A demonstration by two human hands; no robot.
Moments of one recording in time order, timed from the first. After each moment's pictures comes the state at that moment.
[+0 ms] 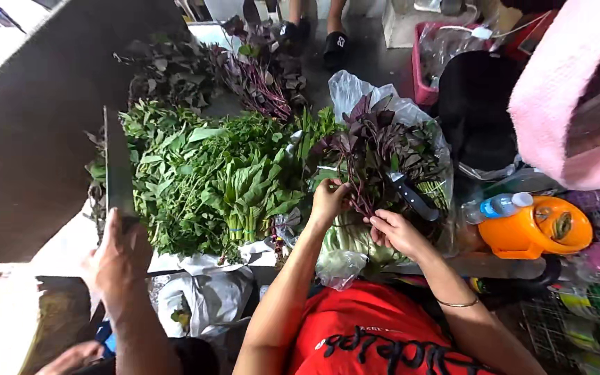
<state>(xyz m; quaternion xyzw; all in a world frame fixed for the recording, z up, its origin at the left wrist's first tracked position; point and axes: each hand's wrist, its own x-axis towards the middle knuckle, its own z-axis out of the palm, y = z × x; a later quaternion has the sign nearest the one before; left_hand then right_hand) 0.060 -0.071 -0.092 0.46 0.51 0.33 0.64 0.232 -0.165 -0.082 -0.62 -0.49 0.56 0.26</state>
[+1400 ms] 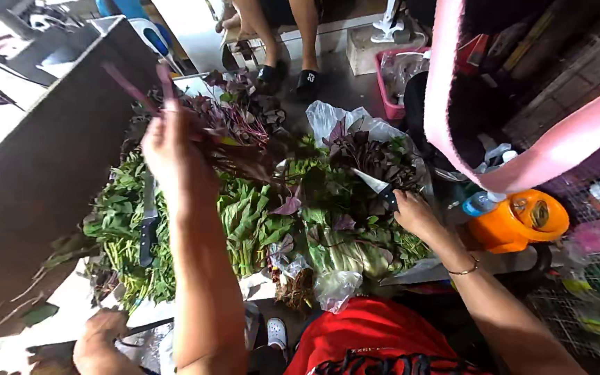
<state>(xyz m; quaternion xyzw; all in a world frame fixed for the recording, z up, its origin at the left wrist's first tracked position) -0.042 0.007 0.097 0.53 0.42 0.64 0.38 0.303 -0.126 -0.091 -0.80 -0.57 0.22 0.03</state>
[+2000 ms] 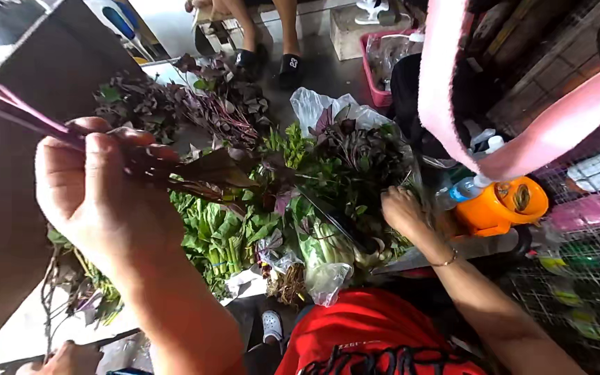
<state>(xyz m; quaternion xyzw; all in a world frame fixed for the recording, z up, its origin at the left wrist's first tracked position) -0.060 -0.057 0.098 0.55 0.32 0.68 0.37 0.287 -0.135 -0.103 -0.78 -0.60 0.17 -0.01</state>
